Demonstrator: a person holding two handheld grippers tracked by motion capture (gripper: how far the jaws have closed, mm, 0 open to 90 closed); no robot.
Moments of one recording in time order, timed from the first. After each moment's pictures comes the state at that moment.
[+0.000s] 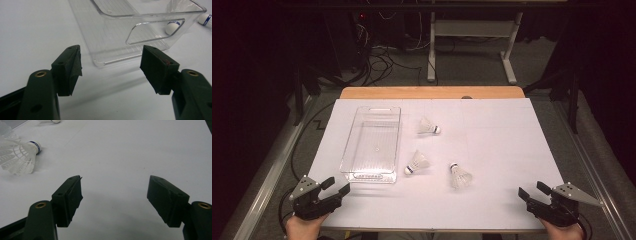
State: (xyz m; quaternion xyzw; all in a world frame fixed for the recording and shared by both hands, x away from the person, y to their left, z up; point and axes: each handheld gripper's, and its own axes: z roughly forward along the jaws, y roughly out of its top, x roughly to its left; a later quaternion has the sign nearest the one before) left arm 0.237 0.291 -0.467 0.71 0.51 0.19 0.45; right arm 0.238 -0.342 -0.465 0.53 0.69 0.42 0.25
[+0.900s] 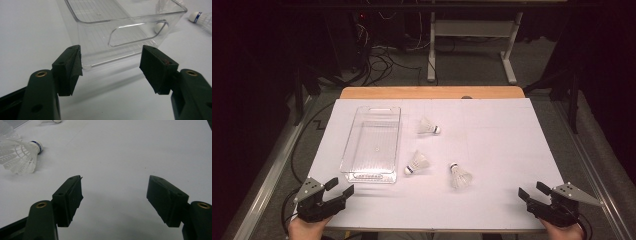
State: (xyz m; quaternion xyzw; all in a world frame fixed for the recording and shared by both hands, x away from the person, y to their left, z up) left arm 0.229 0.275 -0.458 0.72 0.49 0.19 0.44; right arm 0.238 -0.342 -0.465 0.52 0.69 0.42 0.25
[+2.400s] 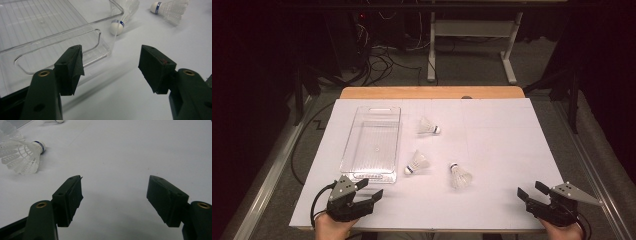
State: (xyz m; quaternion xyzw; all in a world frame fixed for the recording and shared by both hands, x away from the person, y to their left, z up) left arm 0.235 0.206 -0.445 0.78 0.42 0.16 0.44; right arm 0.239 -0.341 -0.464 0.52 0.70 0.43 0.24
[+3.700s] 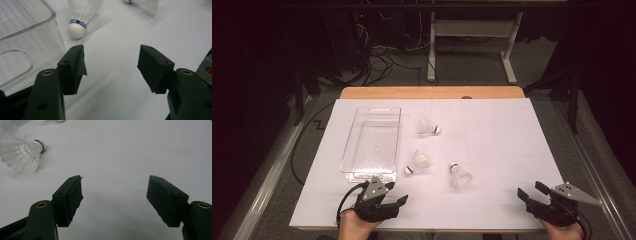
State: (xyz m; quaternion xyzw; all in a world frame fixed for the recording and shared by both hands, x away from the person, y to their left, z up) left arm 0.243 0.146 -0.451 0.83 0.36 0.13 0.41; right arm 0.238 -0.341 -0.465 0.52 0.70 0.43 0.25
